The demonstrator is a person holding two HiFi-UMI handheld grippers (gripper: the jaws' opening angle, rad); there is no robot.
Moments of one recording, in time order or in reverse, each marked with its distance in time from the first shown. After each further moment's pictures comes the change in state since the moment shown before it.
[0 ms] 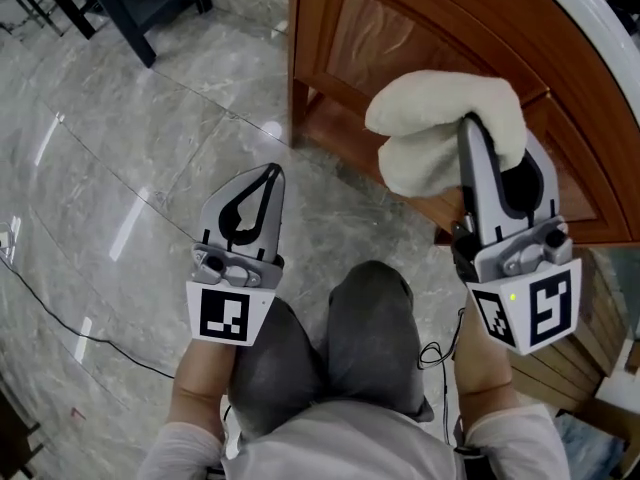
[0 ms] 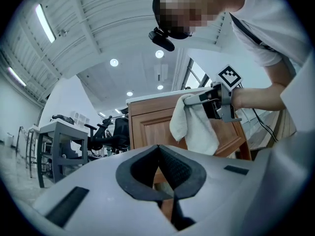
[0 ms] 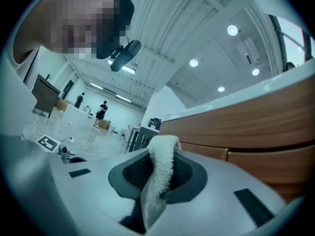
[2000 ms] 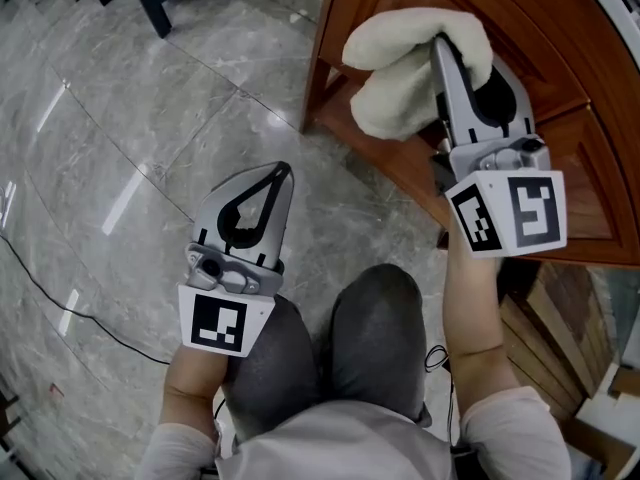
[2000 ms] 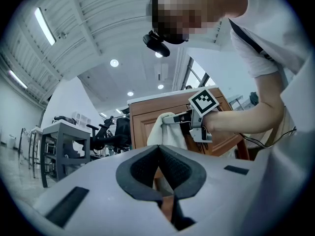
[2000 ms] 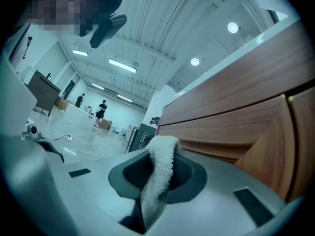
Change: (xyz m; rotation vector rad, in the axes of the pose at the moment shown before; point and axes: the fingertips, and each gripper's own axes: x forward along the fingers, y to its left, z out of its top) left arm -0.030 -0.004 -0.009 0.019 0.006 0.014; right arm 0.086 0.007 -0.050 -0.004 -0.014 0.028
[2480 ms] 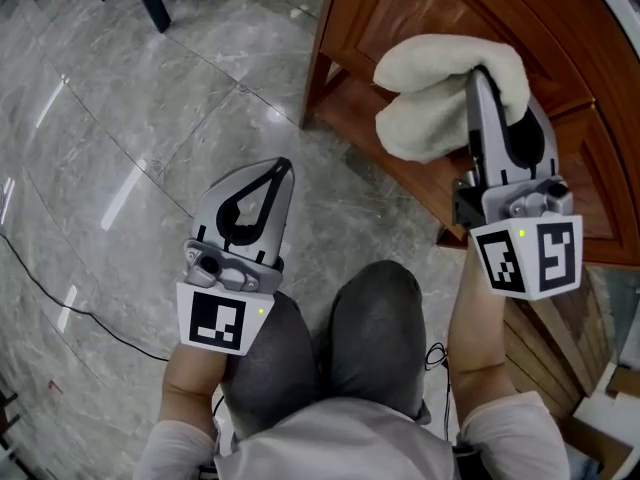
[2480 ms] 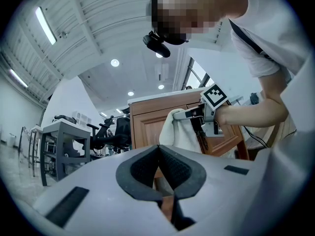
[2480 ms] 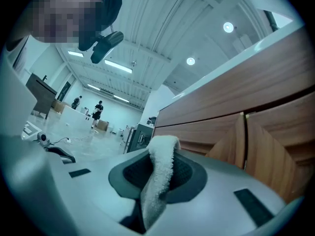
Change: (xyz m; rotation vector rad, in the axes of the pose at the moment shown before) left arm -0.001 0.000 -0.001 -0.008 -0.005 -0.001; right arm -0.044 -0.008 0.005 0.043 0.011 -0.035
